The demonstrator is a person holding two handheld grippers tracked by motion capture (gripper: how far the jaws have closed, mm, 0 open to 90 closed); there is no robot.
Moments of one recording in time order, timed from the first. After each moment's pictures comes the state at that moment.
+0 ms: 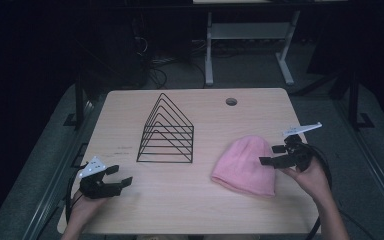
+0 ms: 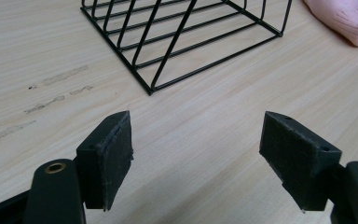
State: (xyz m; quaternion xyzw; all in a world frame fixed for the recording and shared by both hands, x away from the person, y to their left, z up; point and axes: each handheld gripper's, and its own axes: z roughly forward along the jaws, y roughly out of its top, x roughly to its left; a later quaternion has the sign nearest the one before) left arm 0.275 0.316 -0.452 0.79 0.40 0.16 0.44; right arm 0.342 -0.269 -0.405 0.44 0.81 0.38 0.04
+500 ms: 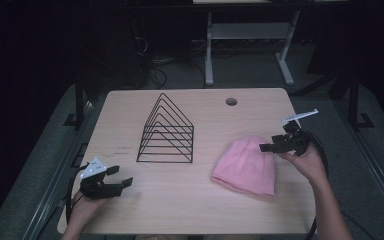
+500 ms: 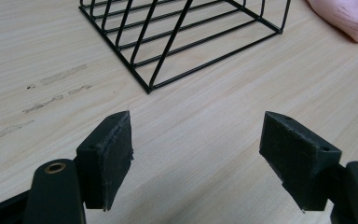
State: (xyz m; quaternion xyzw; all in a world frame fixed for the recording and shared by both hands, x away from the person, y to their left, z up) left arm 0.276 0.316 -0.453 0.79 0.40 0.16 0.43; right arm 0.391 -0.279 -0.409 0.46 0.80 0.37 0.02
